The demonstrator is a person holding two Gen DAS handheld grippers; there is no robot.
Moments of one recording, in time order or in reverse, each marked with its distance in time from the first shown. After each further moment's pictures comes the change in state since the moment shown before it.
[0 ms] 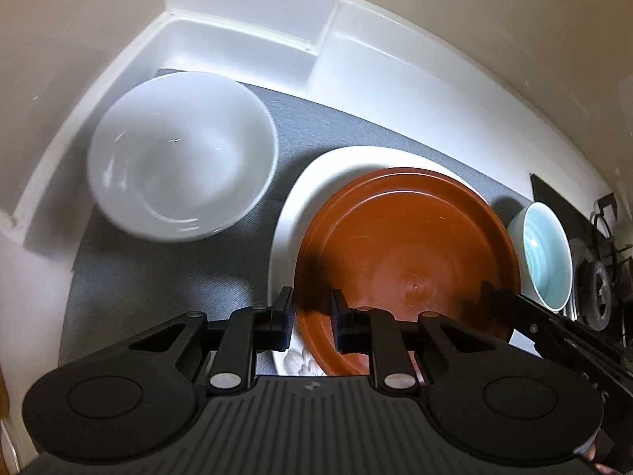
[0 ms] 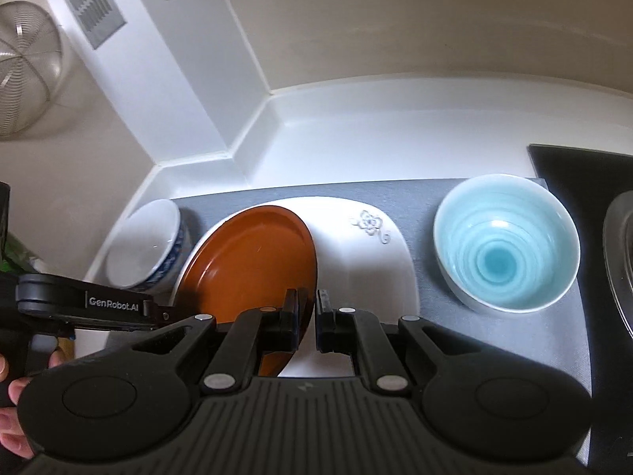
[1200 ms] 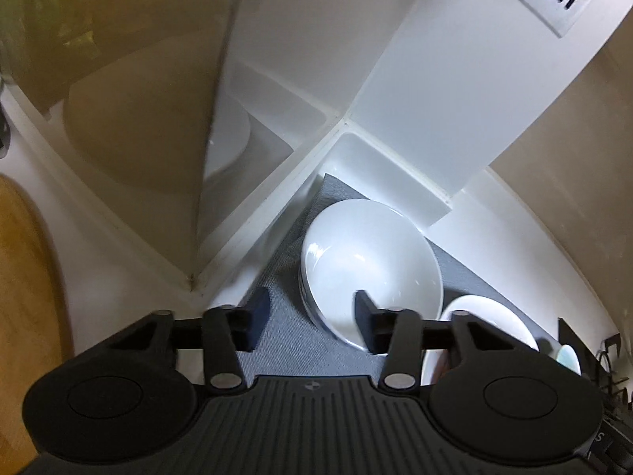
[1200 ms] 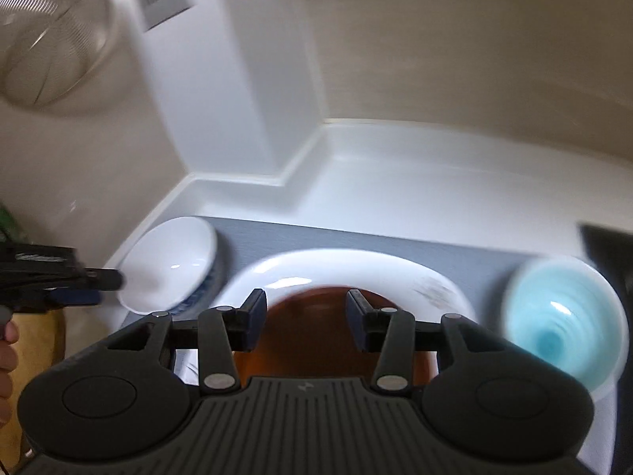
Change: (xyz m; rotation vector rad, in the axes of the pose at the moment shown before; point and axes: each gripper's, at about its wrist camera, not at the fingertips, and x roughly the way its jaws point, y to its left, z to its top) left arm -0.043 0.119 -0.006 -0.280 -0.298 0.039; right arm 0.032 0.057 0.017 -0.204 -0.079 0.034
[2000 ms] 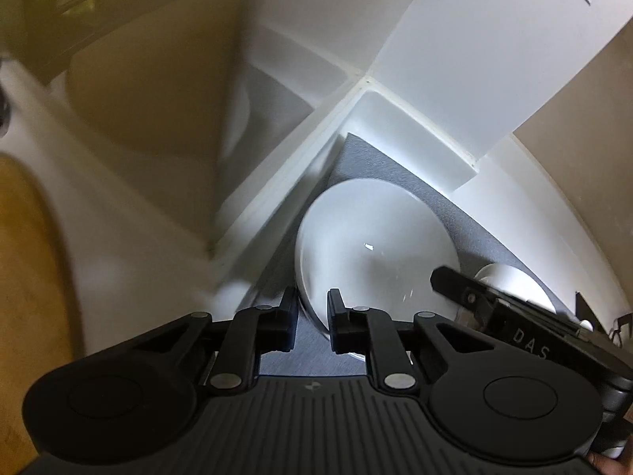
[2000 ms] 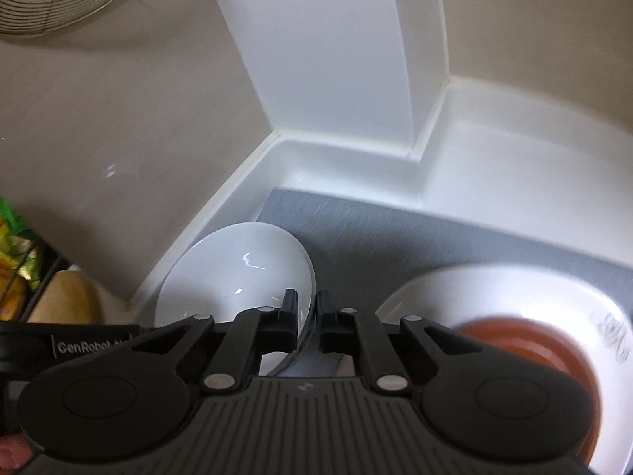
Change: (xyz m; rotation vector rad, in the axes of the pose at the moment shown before) left arm 0.017 0.015 -0.002 -0.002 0.112 0.030; right arm 0.080 0.071 0.021 -0.003 0.156 0.158
